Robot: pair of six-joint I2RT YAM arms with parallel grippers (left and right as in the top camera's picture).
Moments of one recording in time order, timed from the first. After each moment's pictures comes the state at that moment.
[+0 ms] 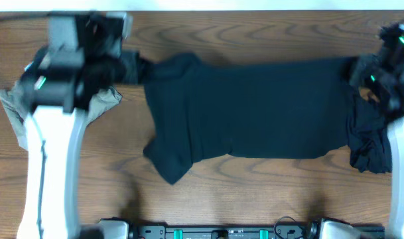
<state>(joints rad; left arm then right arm) -0.07 1.52 1.75 -1.07 0.28 -0.07 -0.19 1.42 1.42 -0.73 -0.04 0.10</state>
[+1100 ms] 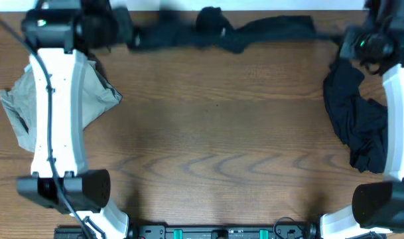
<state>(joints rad) -0.01 1.83 2.11 -1.30 0.26 -0.22 -0.12 1.71 1.76 -1.05 0.00 0.14</state>
